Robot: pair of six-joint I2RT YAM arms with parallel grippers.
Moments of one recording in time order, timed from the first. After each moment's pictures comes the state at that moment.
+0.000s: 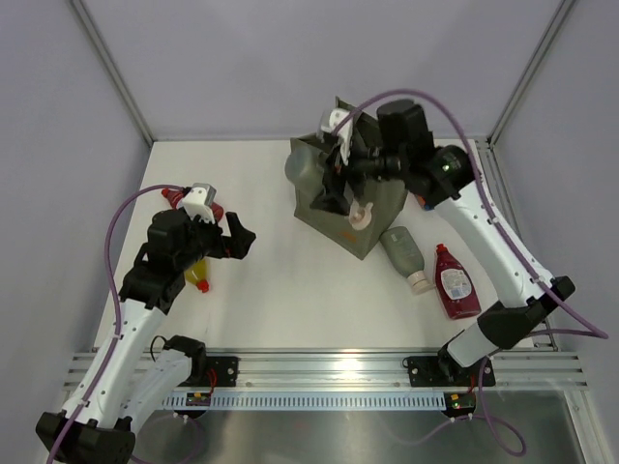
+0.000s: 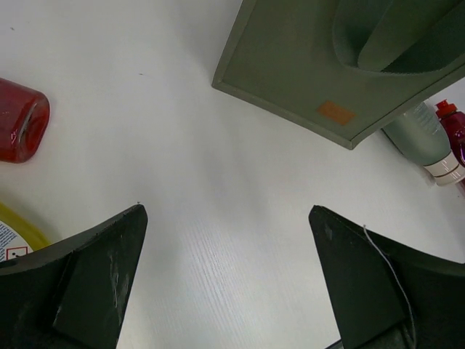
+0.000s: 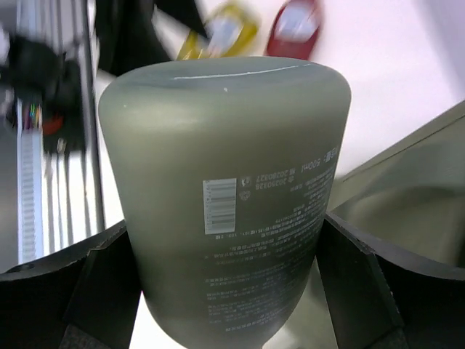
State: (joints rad) left arm -0.26 0.76 0.80 -0.46 0.22 -0.24; right arm 0.64 1.53 1.83 -0.85 -0.63 -0.41
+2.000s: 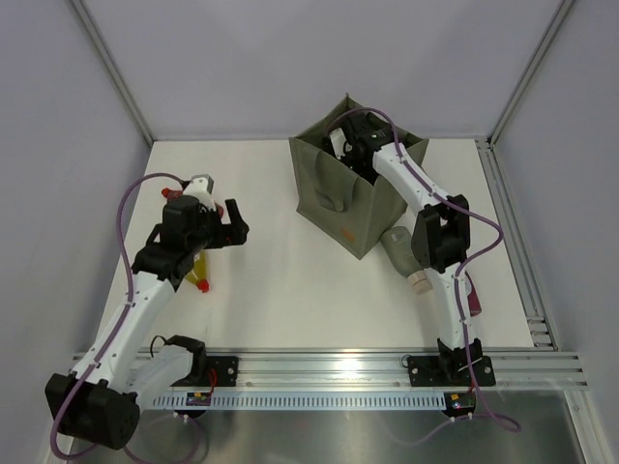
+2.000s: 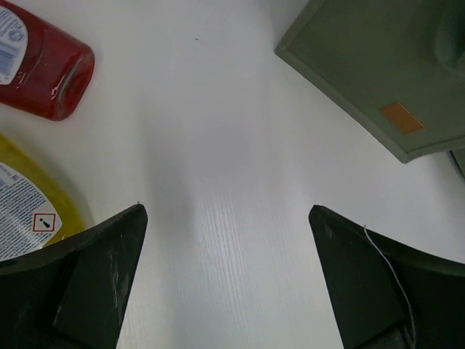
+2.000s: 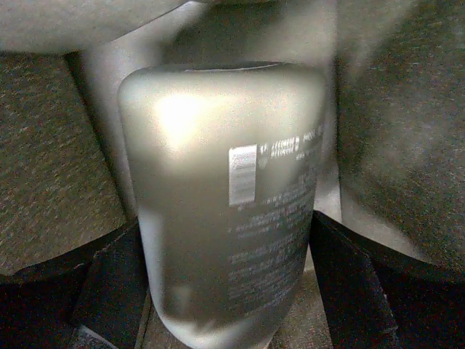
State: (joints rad) left arm -0.25 0.91 0.82 -0.48 0.08 -0.28; right arm 0.44 2.28 2.18 -0.97 -0.04 -0.22
